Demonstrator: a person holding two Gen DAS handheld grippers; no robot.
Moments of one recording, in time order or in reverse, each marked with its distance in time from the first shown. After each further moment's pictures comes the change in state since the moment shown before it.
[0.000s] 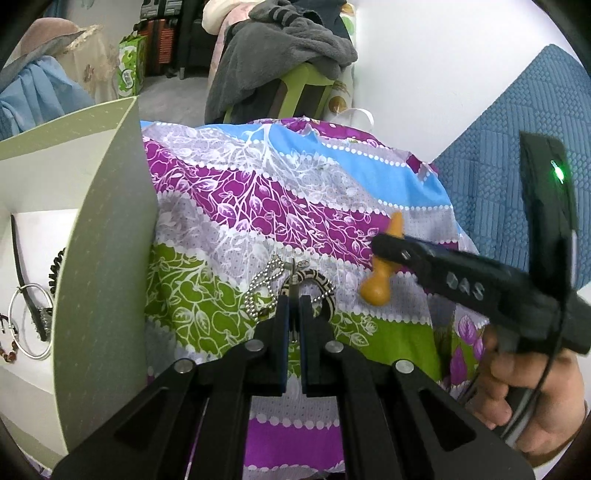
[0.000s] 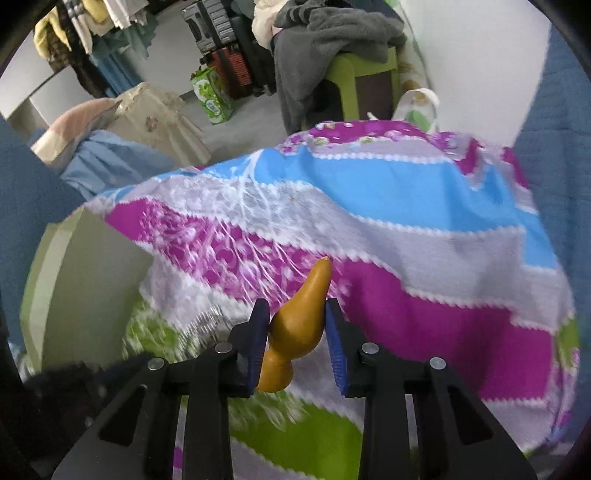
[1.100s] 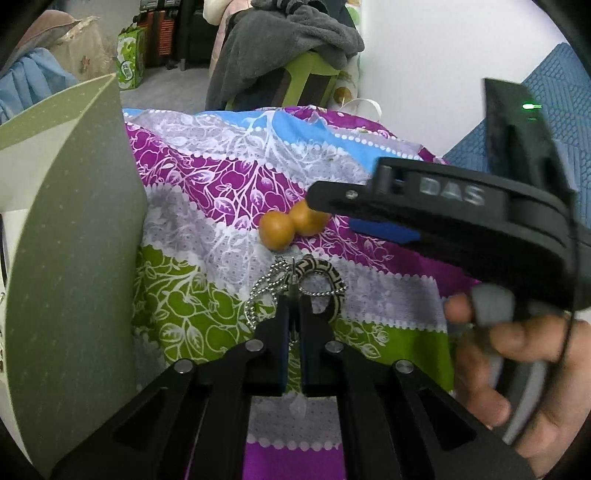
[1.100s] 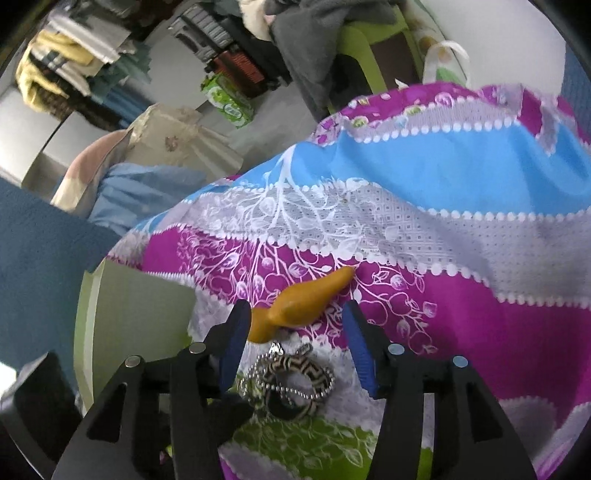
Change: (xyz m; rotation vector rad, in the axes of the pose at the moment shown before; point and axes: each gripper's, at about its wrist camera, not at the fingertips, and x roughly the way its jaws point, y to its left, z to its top) left arm 0.024 0.003 0.007 -0.014 0.026 0.003; right arm 0.051 0.005 0.036 0.204 0.061 0.267
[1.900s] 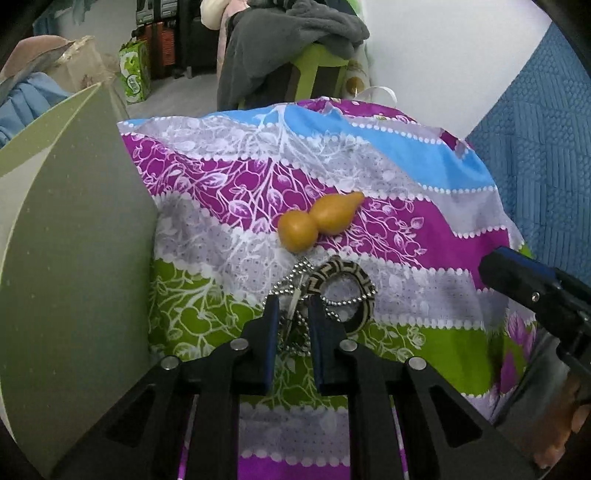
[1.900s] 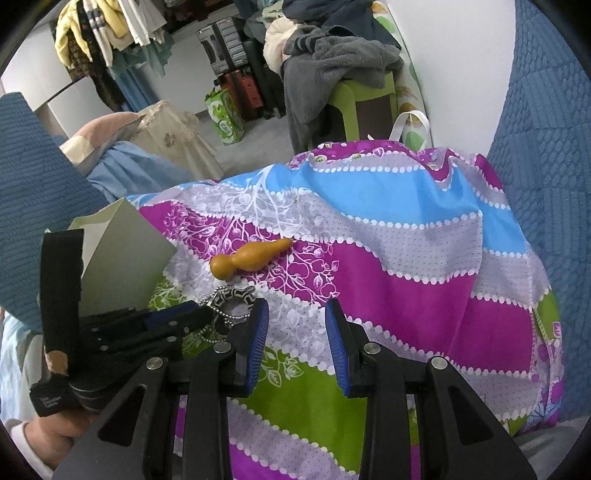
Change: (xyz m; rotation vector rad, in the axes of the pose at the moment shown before) left arm 0.019 -0.002 0.005 0.077 0.010 0.131; right arm -0.083 0.002 -0.059 -0.243 -0.155 -0.203
